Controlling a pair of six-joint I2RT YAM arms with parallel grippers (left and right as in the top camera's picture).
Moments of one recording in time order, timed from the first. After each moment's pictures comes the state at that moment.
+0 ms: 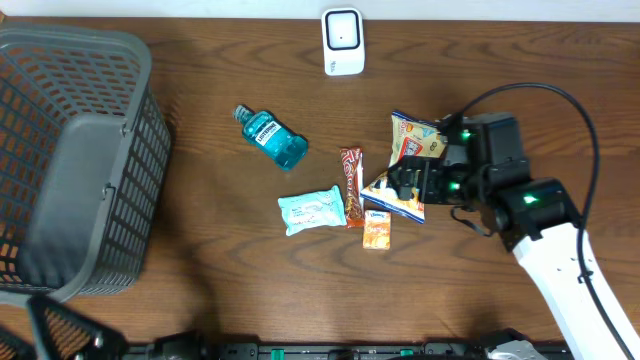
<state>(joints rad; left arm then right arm) 0.21 0.01 0.91 -0.33 -0.22 -0.50 0.31 1.23 1.08 -0.80 -0.26 0.40</state>
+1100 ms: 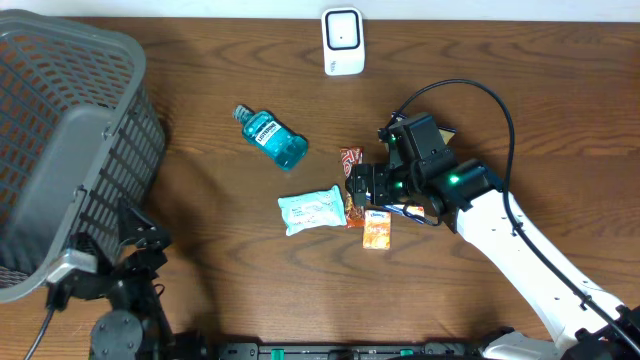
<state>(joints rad) 0.21 0.01 0.33 -0.30 -0.24 -0.56 0.50 1.45 1.08 -0.69 -0.19 0.47</state>
